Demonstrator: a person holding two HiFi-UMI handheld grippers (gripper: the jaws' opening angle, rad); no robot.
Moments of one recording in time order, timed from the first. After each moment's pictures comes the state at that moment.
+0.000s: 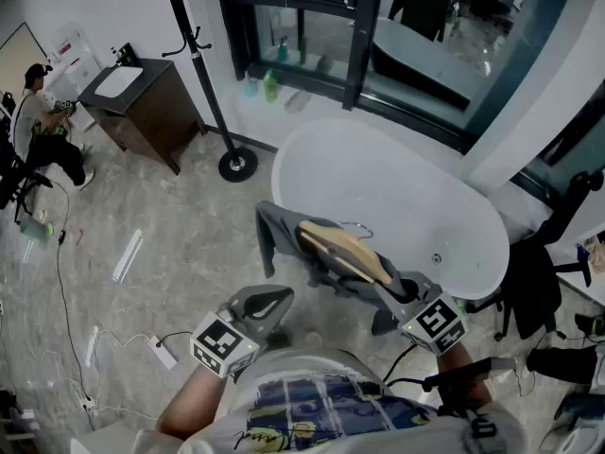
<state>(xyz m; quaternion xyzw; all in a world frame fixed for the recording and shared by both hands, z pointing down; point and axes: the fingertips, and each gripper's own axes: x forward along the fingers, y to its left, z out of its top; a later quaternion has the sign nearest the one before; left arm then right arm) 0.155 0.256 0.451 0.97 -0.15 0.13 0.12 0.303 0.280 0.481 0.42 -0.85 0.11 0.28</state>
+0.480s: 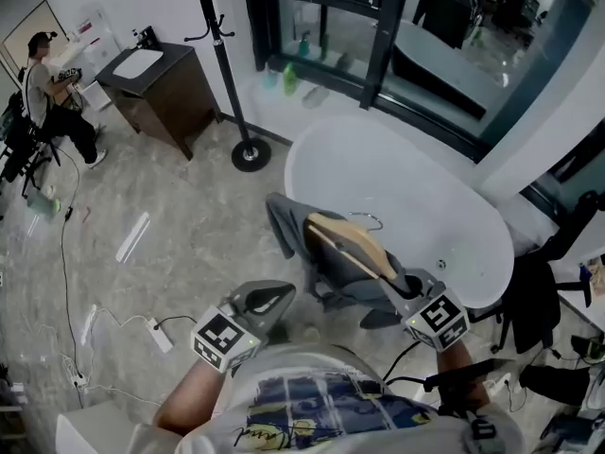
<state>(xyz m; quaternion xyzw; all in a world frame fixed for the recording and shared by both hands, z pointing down) 0.147 0.267 0.454 0.97 -0.17 0.13 0.13 0.305 0.277 0.487 0.41 -0.86 0.11 0.27</state>
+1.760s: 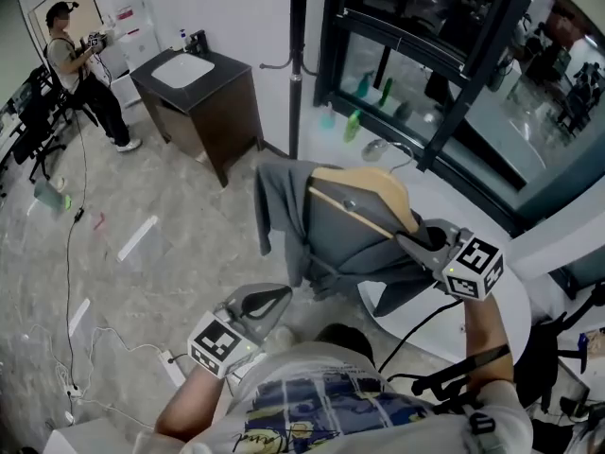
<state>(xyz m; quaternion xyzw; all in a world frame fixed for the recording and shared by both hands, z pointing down) -0.053 0.017 0.434 0.96 -0.25 0.09 0.11 0.131 -0.068 0.378 0.30 -0.92 0.04 0.26</state>
